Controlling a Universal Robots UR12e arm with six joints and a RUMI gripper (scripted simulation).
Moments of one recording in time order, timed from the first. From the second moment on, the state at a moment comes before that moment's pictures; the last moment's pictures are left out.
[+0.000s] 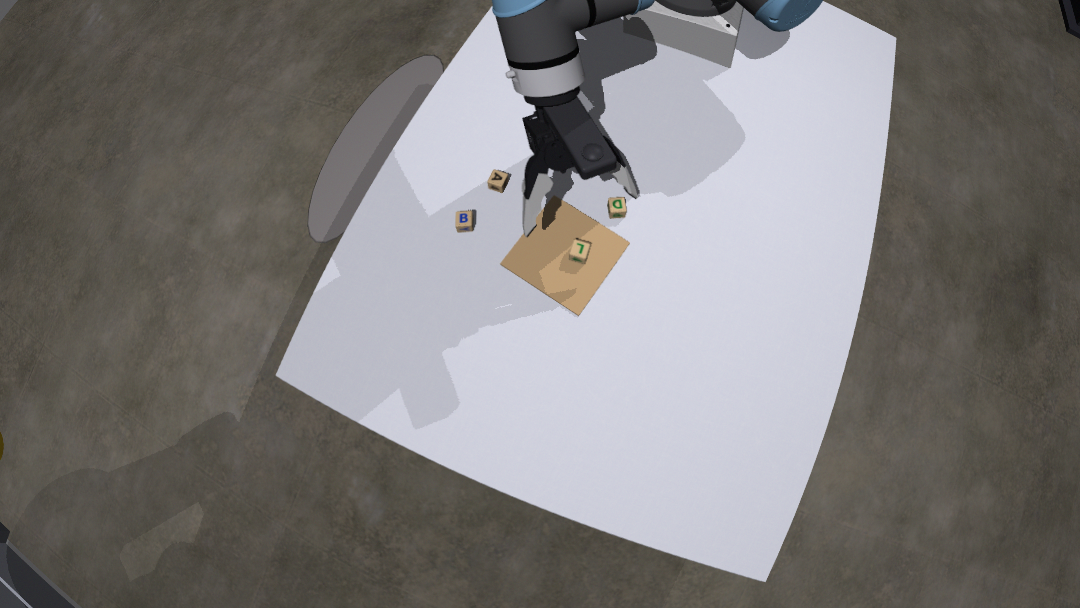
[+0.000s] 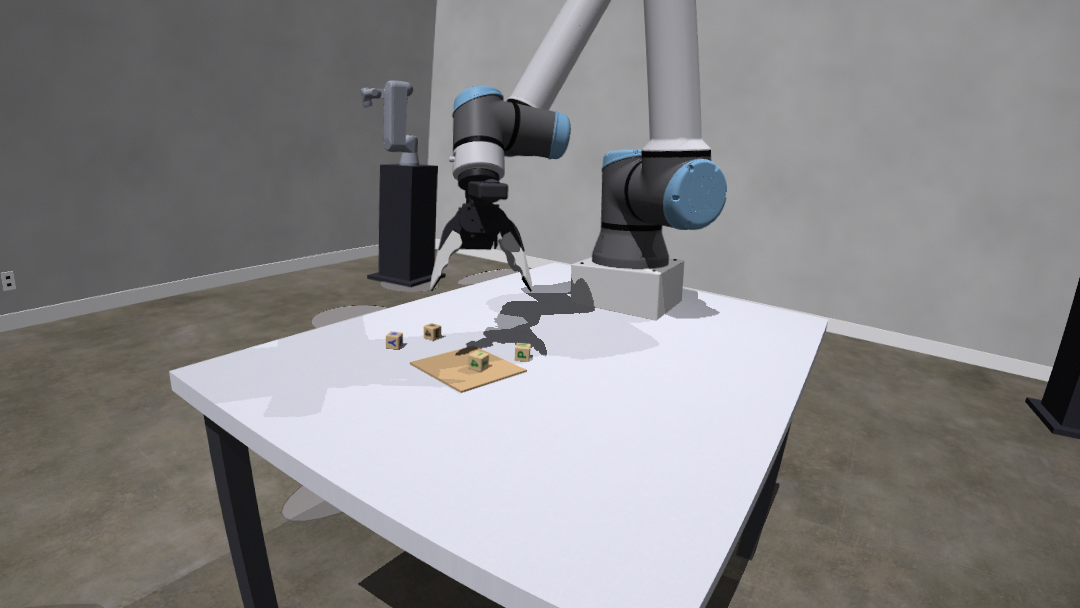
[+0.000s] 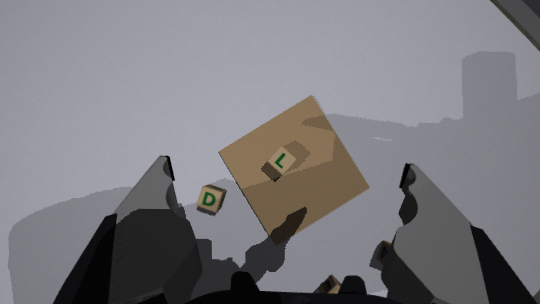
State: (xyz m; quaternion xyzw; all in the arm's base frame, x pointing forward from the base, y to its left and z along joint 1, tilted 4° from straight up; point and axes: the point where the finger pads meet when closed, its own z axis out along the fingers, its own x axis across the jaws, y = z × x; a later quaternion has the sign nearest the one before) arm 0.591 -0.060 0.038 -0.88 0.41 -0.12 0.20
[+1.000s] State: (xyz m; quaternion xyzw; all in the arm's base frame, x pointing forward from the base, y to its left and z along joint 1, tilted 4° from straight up) arm 0.569 -0.118 0.038 -0.88 0.41 -0.12 0.20
